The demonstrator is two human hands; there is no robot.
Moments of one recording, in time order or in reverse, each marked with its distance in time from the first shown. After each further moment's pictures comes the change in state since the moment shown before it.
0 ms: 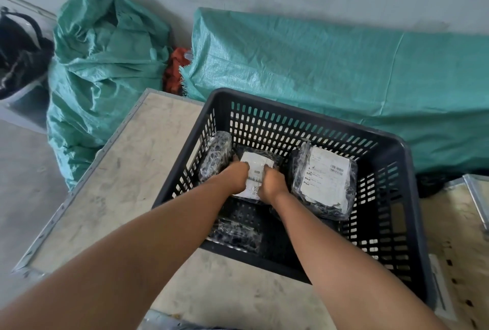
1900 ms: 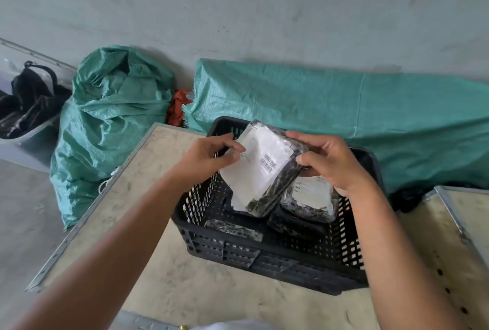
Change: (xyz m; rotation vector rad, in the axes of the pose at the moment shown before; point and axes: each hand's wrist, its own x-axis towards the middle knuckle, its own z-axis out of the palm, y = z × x) left_hand -0.162 -0.026 -0.105 -0.957 0.366 0.584; right_hand -0.169 -0.029 -0.176 0.503 -0.046 -0.701
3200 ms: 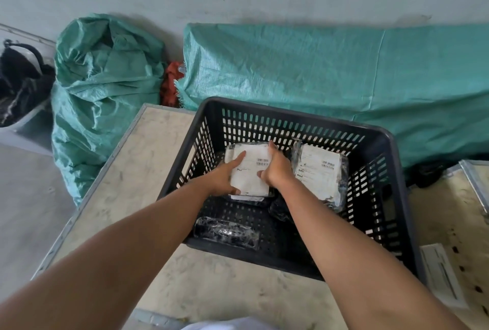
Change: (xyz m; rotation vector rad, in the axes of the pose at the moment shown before) left_hand 0.067 -0.169 0.045 0.485 -0.353 -0.575; right_hand 0.108 0.176 0.077 -0.592 0.087 0.560
